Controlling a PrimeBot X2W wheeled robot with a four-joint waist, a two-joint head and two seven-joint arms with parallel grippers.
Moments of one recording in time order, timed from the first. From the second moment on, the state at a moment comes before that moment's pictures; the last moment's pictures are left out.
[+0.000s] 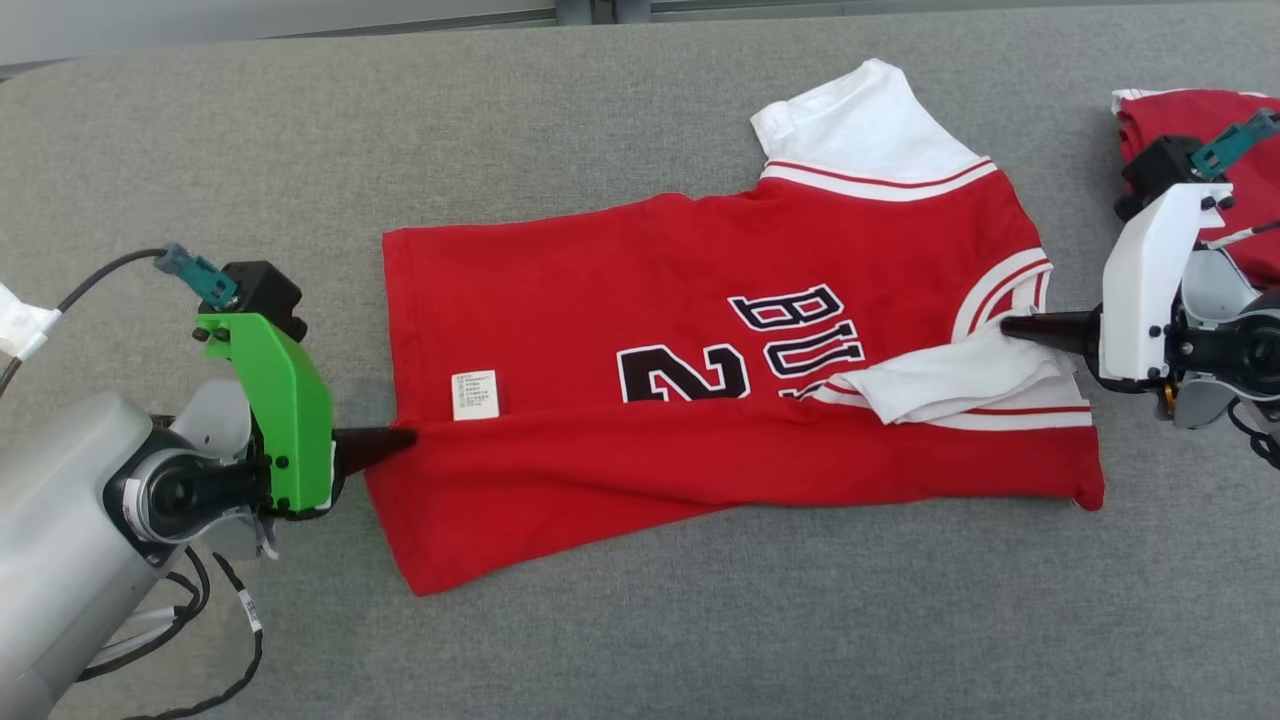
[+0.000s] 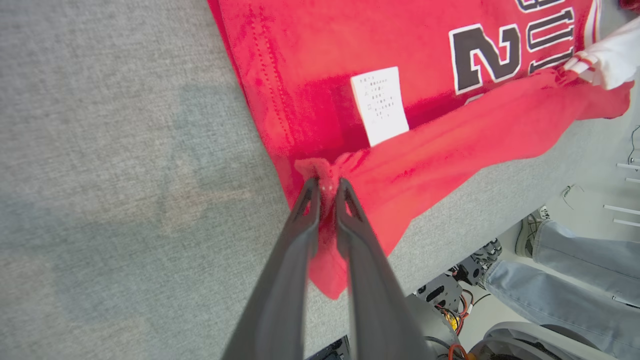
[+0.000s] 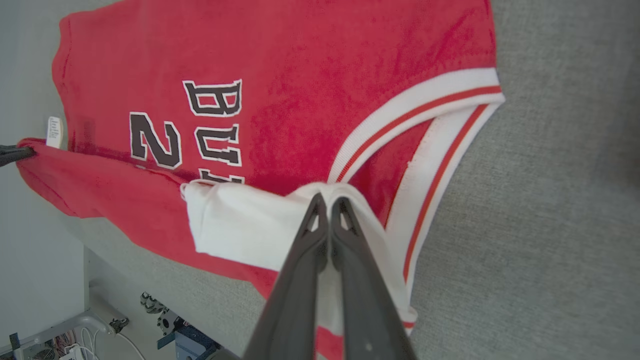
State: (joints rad) left arm -0.89 0.73 -1.12 0.31 -1.56 -0.04 0.66; right arm -0.84 -0.72 0.76 0.44 1.33 0.13 0.75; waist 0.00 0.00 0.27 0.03
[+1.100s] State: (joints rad) left arm -0.14 0.51 -0.49 0.01 -0.77 0.25 -0.26; right arm -0.06 -0.30 0.08 0.20 0.62 0.13 -0.26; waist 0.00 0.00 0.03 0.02
